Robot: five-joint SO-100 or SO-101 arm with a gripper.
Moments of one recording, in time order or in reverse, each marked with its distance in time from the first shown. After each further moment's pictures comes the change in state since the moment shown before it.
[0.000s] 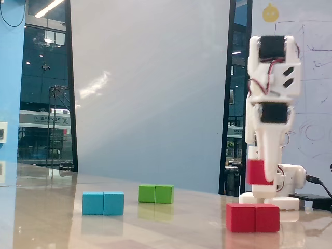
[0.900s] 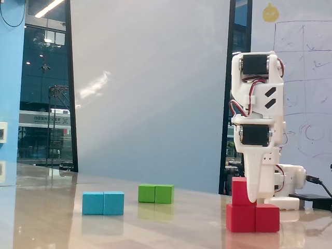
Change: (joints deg) arm 4.3 -6.9 0.0 -3.4 0.0
